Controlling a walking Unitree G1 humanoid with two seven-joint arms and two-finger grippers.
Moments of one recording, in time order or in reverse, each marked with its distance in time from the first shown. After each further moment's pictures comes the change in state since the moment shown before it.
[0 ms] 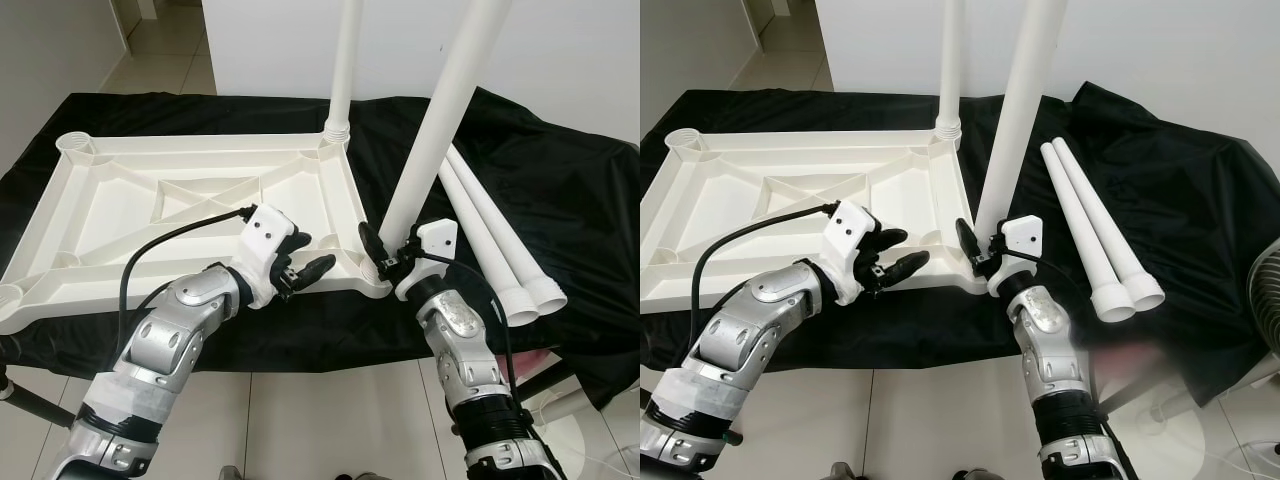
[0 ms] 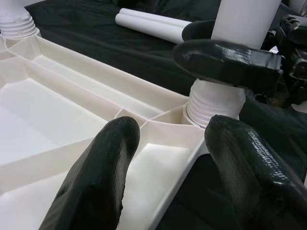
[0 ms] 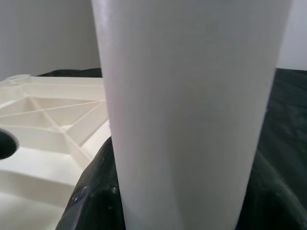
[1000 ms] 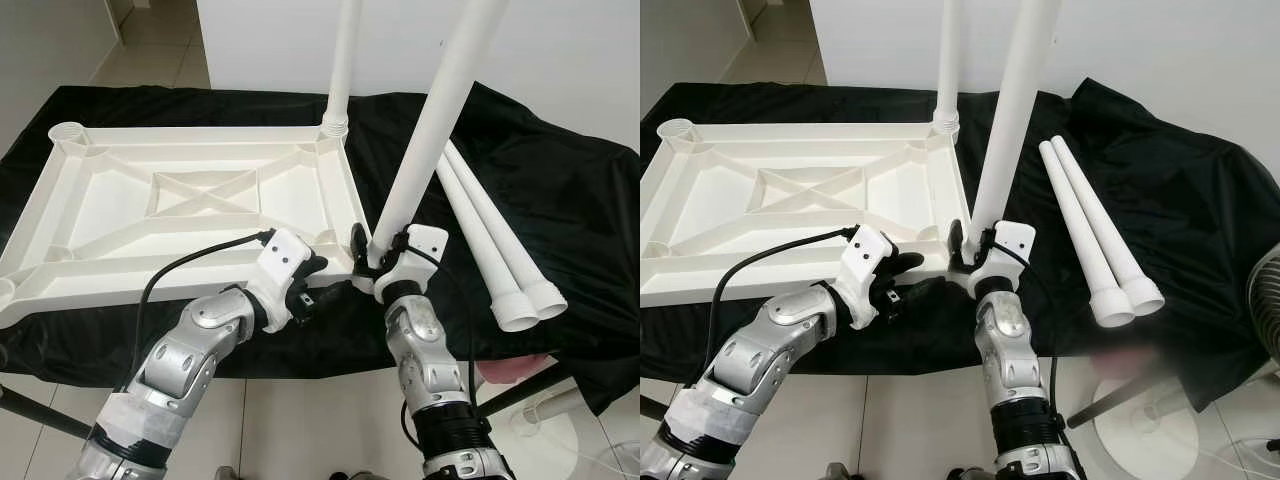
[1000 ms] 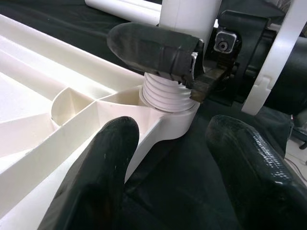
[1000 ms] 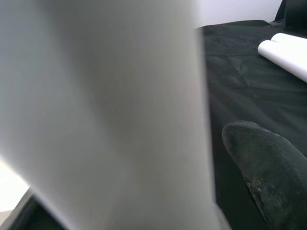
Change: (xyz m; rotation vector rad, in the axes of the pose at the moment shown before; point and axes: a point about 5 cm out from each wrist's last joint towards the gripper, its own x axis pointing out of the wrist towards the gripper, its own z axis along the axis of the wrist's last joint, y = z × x) left arm 0.004 -0.025 -0.013 -0.046 0.014 -0.066; right arm 0.005 0.017 -0.004 0.131 0.022 -0.271
